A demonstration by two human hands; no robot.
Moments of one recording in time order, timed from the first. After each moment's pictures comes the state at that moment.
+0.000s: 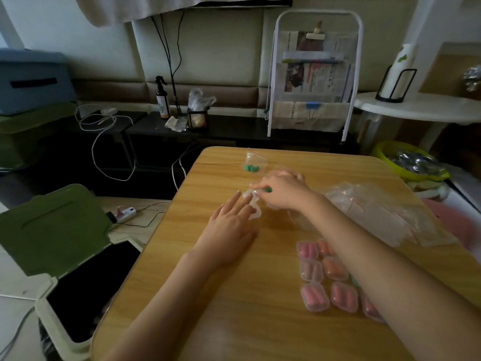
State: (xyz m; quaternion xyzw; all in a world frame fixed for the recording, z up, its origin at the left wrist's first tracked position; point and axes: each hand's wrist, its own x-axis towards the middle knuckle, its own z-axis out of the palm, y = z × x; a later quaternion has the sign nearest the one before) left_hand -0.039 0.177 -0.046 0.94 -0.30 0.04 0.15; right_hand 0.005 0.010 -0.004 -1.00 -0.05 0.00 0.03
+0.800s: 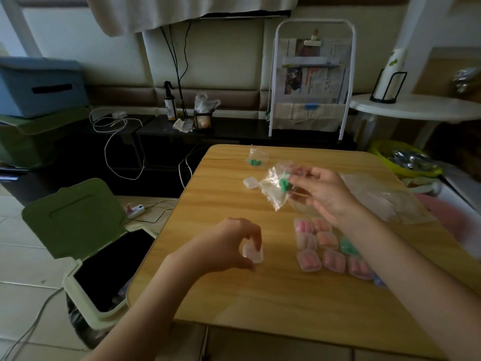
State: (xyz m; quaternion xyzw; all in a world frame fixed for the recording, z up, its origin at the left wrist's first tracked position) left_hand -0.118 0.213 -0.008 0.91 -0.36 -0.08 0.19; right_hand -0.107 0.001 0.028 -0.66 0.09 -0.06 0.74
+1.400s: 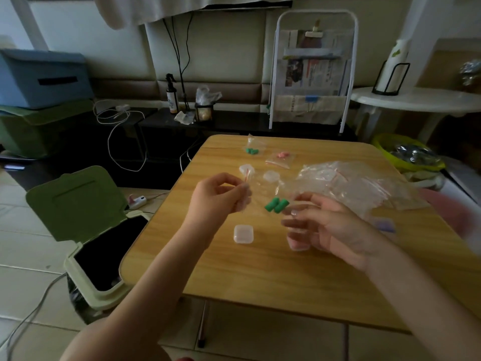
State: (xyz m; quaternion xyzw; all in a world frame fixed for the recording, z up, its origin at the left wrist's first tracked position) left_hand -0.146 0.192 0.011 0.72 -0.07 -0.02 0.69; right_hand -0.196 -0.004 0.006 -0.63 0.09 0.08 0.77
